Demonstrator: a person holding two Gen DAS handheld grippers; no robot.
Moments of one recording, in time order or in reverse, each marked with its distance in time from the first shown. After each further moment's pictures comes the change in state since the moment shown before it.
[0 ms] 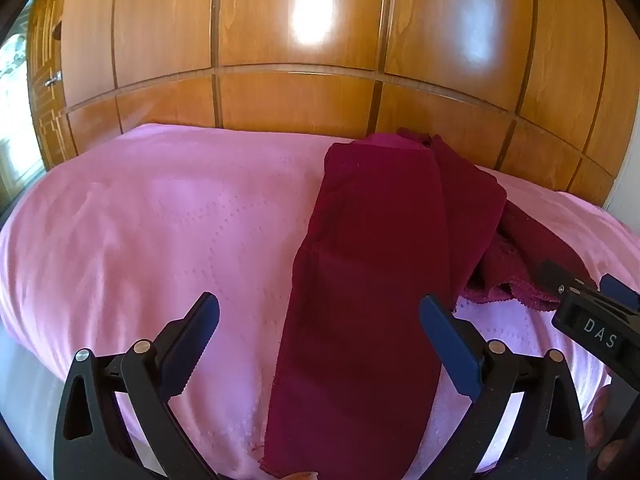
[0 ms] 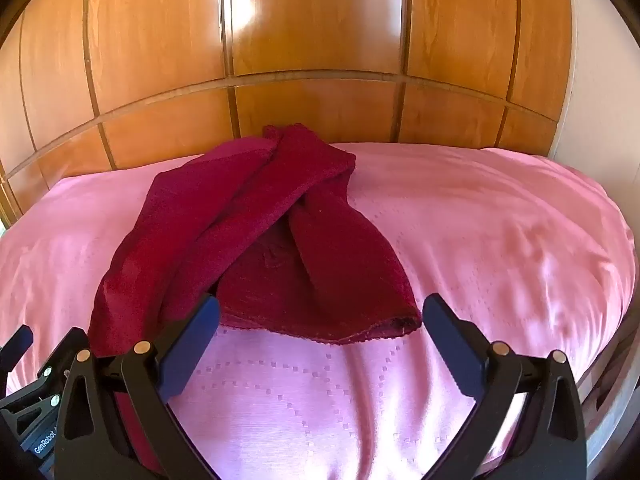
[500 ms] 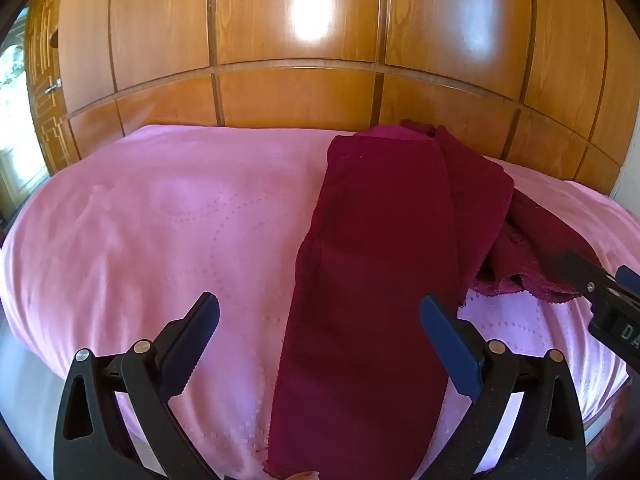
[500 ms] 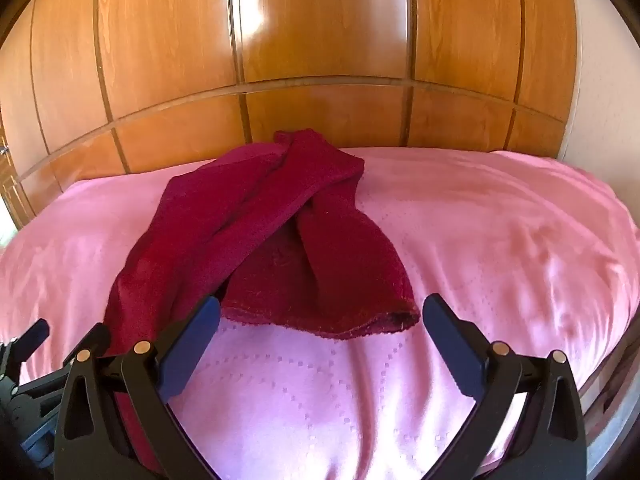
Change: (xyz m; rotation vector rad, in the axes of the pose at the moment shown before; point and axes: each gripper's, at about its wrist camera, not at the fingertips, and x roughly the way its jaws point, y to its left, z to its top) left arm 0.011 -0.002 -0.007 0.034 0.009 0.035; right arm -0.009 -0.014 -0.005 0.002 -0.015 0.054
